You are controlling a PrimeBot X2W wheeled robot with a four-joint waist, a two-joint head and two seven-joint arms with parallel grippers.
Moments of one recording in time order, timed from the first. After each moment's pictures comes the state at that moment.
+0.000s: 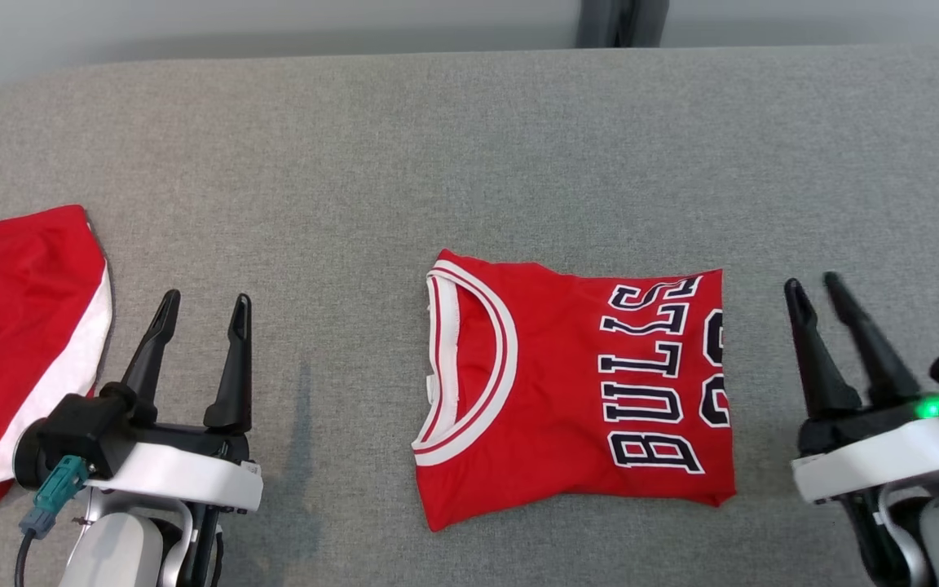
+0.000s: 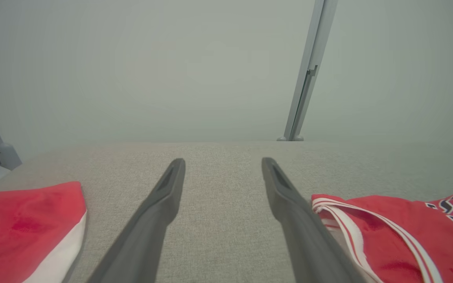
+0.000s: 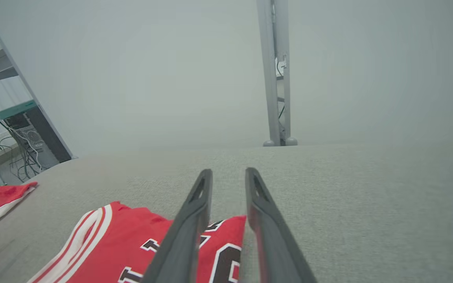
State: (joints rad) left arm -0.18 0.18 -0.12 0.16 -0.32 -0.04 -0.26; right arm -0.17 -0.18 0.16 0.05 0.39 0.13 -0.16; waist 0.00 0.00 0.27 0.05
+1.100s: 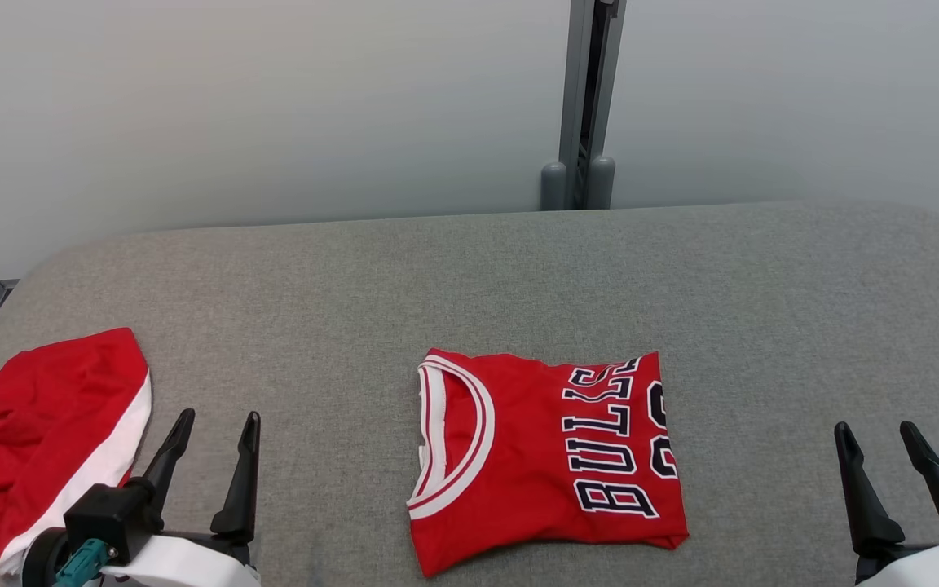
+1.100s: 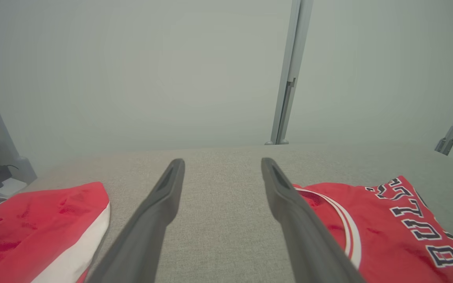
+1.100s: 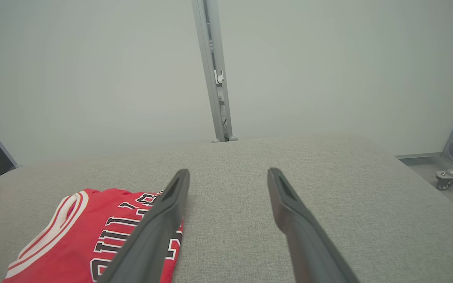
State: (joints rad) left arm 0.04 0.22 -0.15 0.10 -0.35 0.00 -0.16; right arm 0.14 -0.11 -0.10 -0.07 0.29 0.13 0.01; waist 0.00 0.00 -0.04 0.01
